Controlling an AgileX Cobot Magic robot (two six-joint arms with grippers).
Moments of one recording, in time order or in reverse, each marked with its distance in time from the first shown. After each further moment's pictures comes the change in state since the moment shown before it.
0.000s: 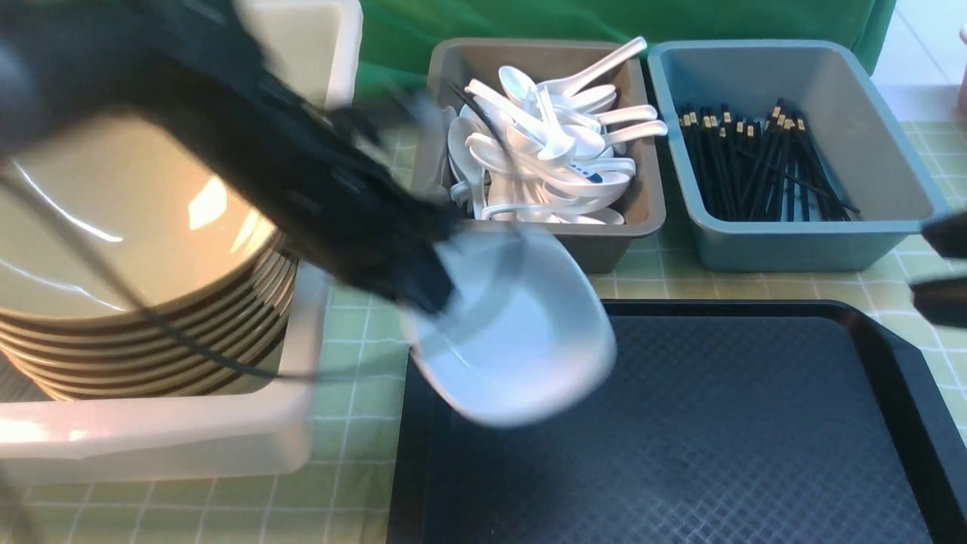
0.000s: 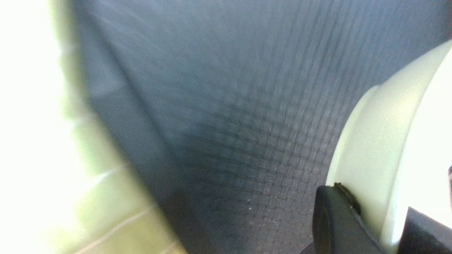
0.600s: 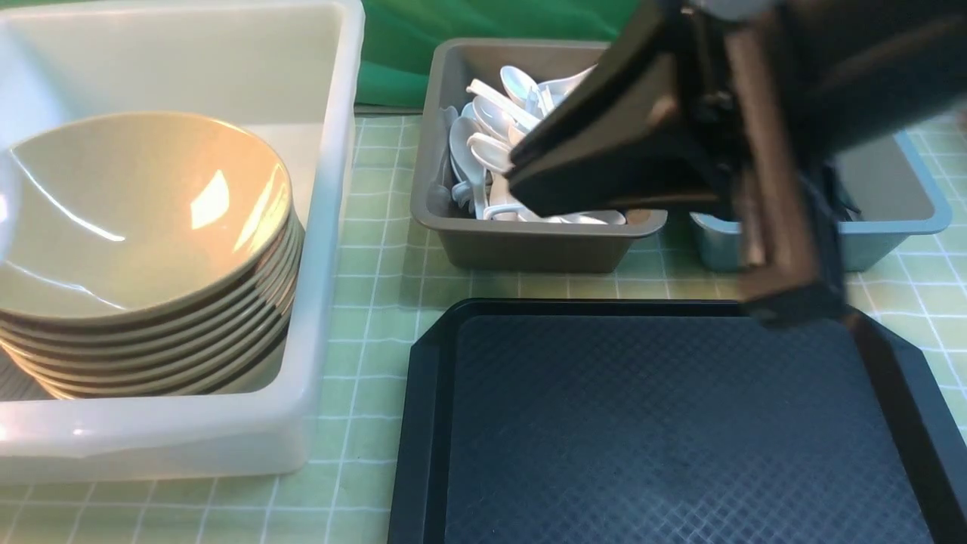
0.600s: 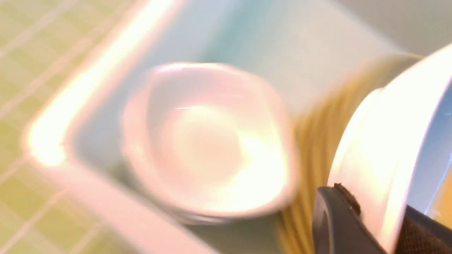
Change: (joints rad) right arm 0.000 0.470 -0.353 0.349 0.024 -0.254; left arm 0.922 -0.556 0.309 0.339 -0.255 -0.345
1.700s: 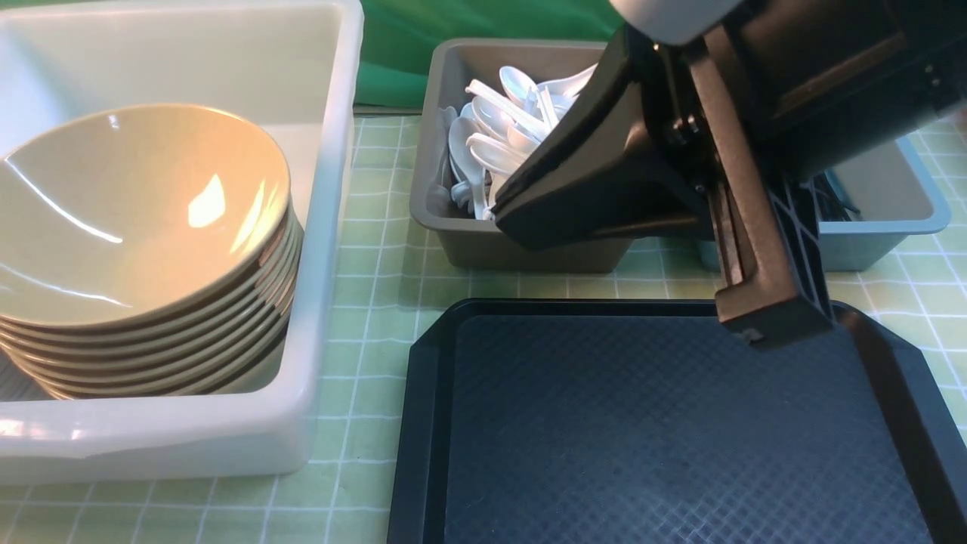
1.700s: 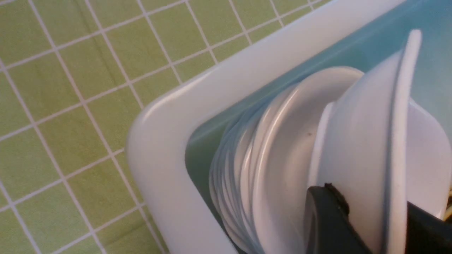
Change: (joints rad) right arm 0.000 0.013 -0.008 0.022 0.053 0.020; left arm 0.022 0.246 0.003 0.131 -0.080 -0.299
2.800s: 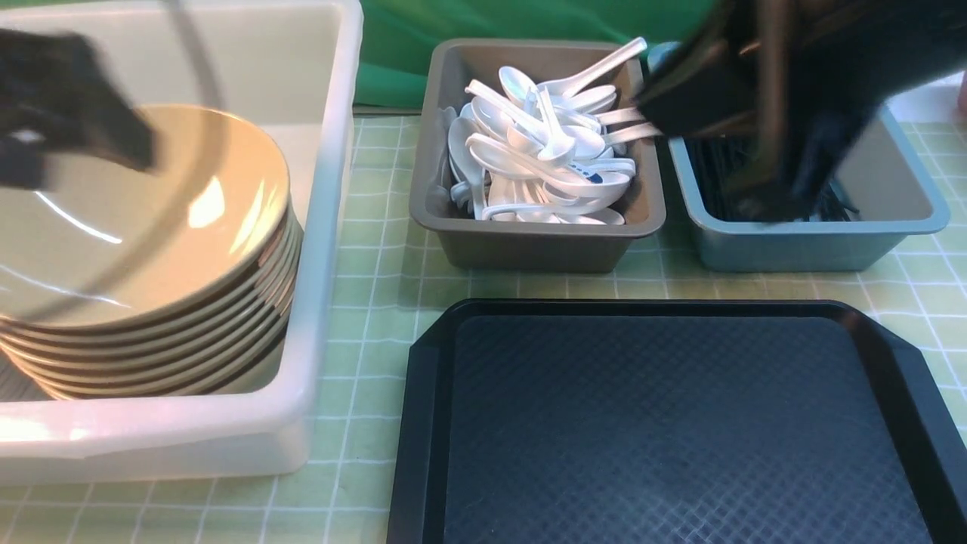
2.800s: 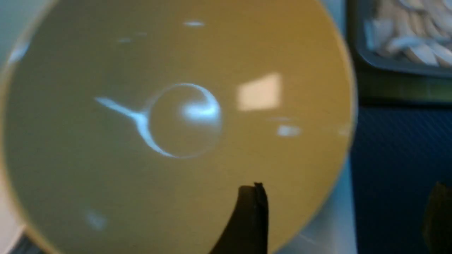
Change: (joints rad) right arm 0.000 -0.063 0.027 -0.530 -0.062 0.445; left arm -0.734 -0.044 -0.344 -0.132 0.389 0.436
